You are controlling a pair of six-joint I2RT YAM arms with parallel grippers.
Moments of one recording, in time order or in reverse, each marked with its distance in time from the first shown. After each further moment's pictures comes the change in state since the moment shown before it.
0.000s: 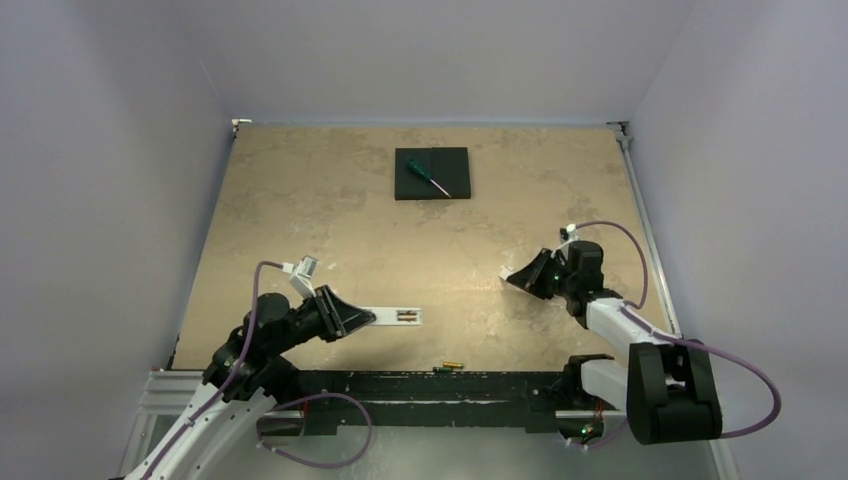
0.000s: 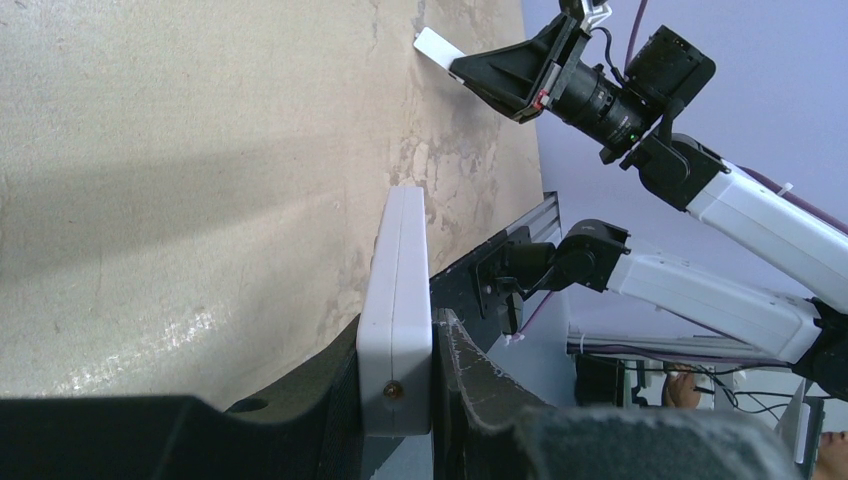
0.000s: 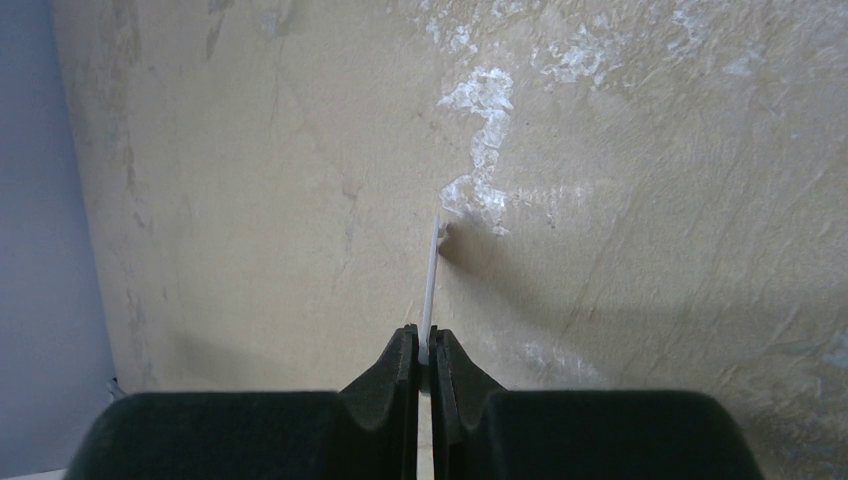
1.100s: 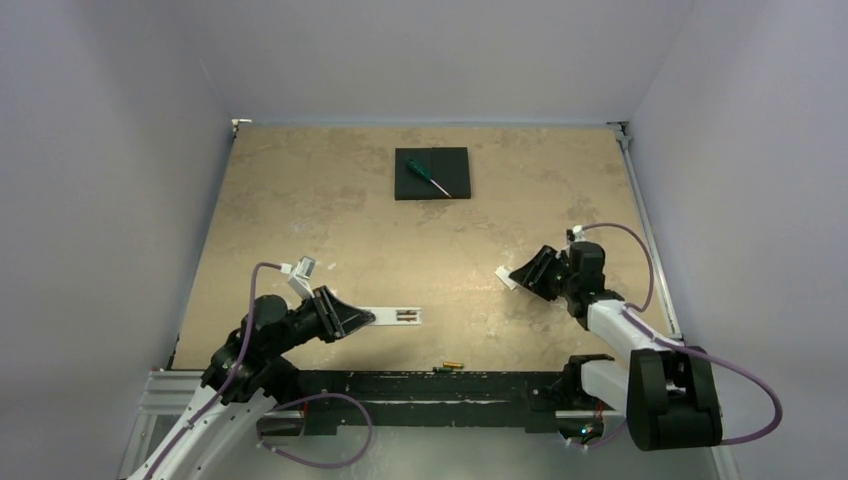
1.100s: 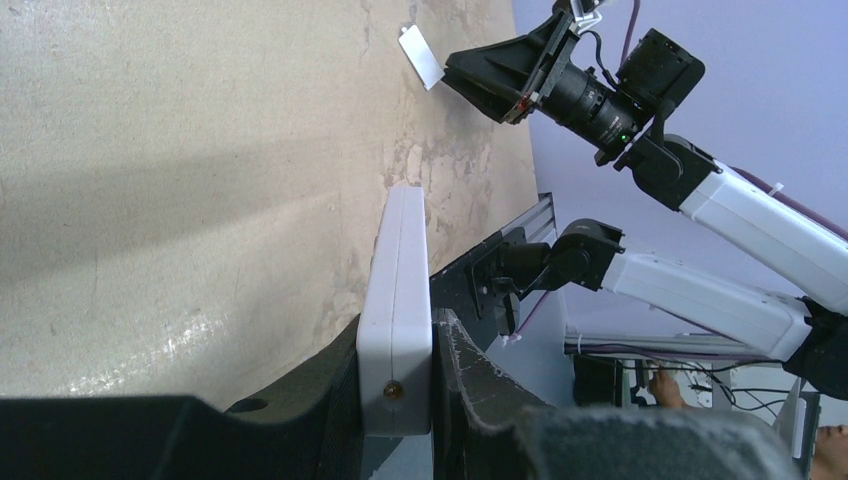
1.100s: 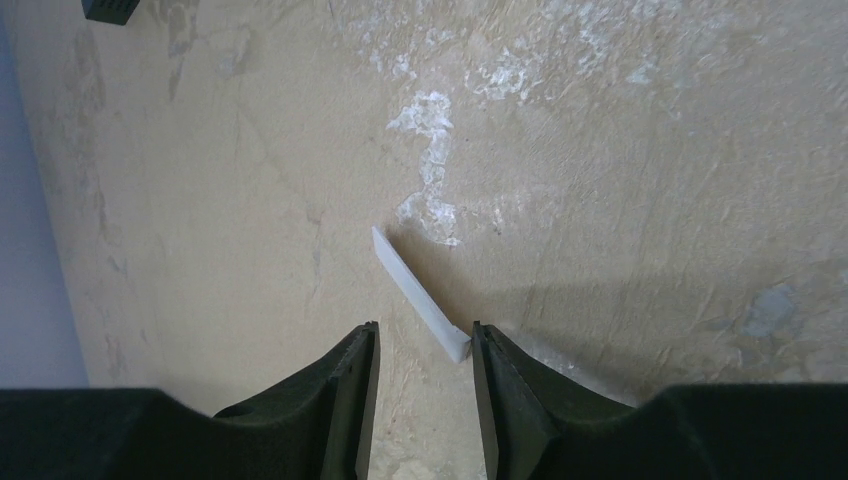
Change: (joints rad) left arm 0.000 -0.029 -0.001 -0.008 0.000 0.000; right arm -0.006 -0.010 -0.007 -0.006 0.075 0.033
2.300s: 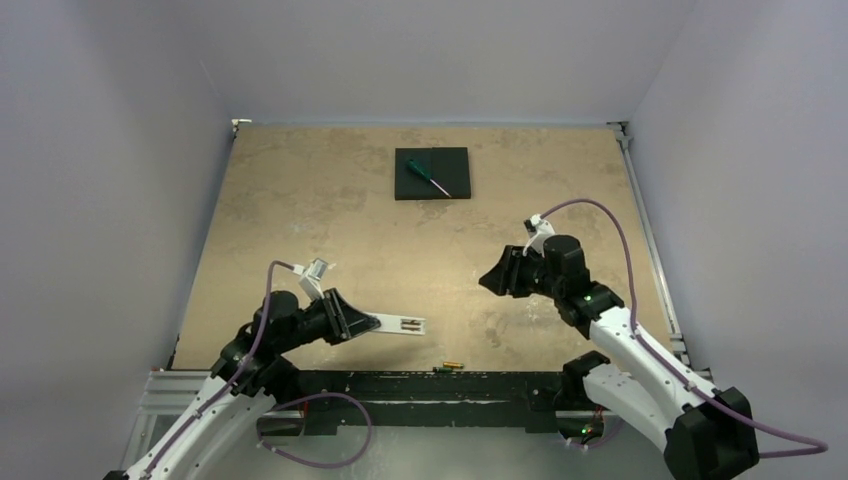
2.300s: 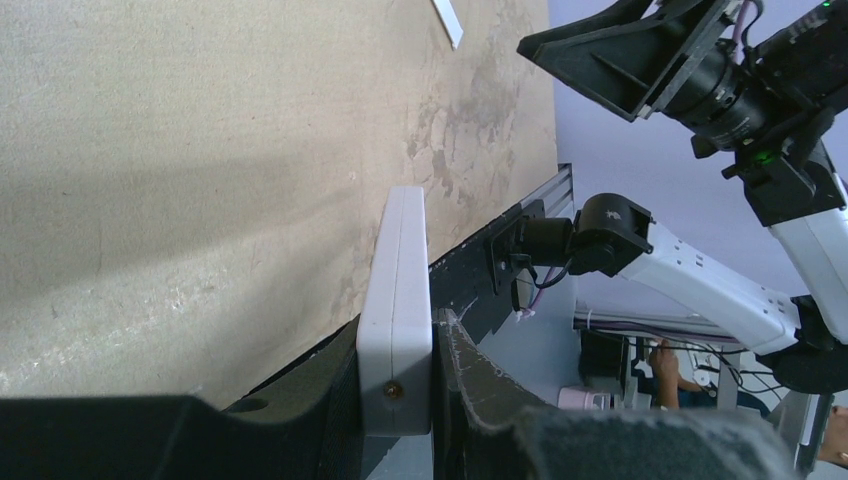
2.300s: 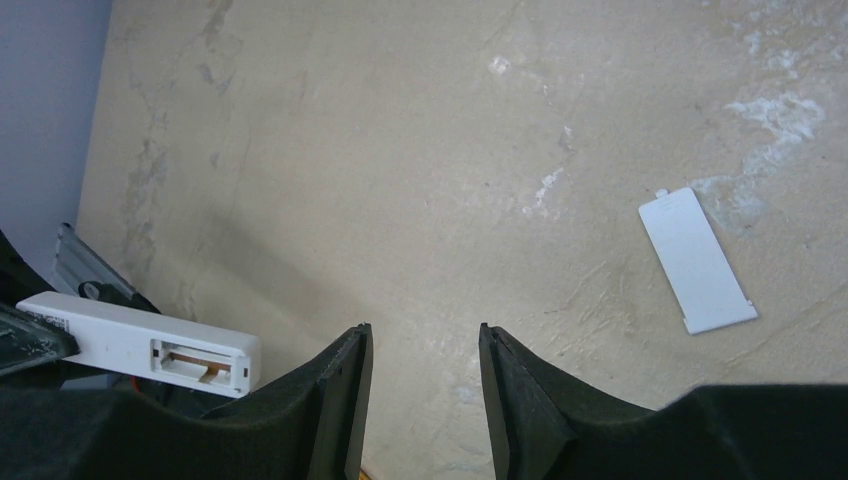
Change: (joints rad) left arm 0.000 0.076 -0.049 0.044 0.055 0.005; right arm 0.356 -0.247 0.165 -0.288 0.056 -0.149
